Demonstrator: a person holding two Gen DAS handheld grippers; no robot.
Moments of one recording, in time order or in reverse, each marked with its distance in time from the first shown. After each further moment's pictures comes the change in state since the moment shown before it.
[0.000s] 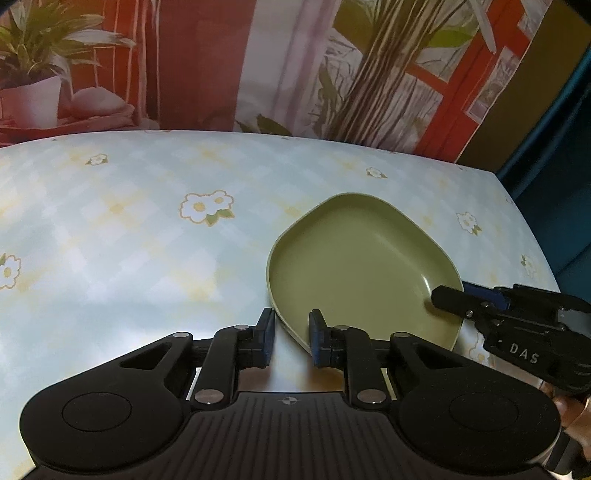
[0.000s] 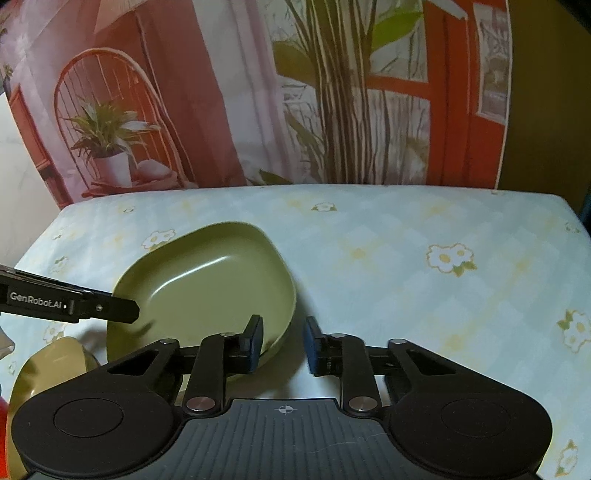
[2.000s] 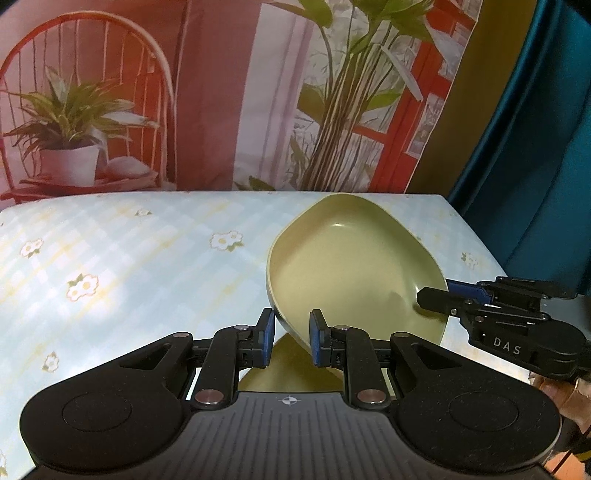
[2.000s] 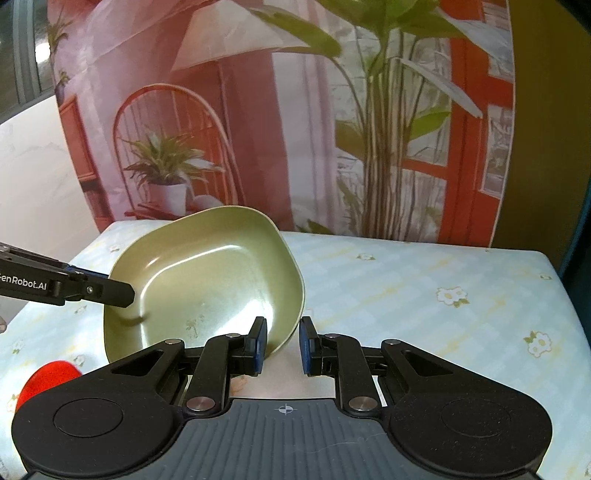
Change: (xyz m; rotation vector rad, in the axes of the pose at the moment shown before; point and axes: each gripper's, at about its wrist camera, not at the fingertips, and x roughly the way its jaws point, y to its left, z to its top) left arm -0.127 -0.005 -0.058 0.075 -0.176 -0.010; right arm -0.105 0.074 -0.012 -0.097 -0.130 0.006
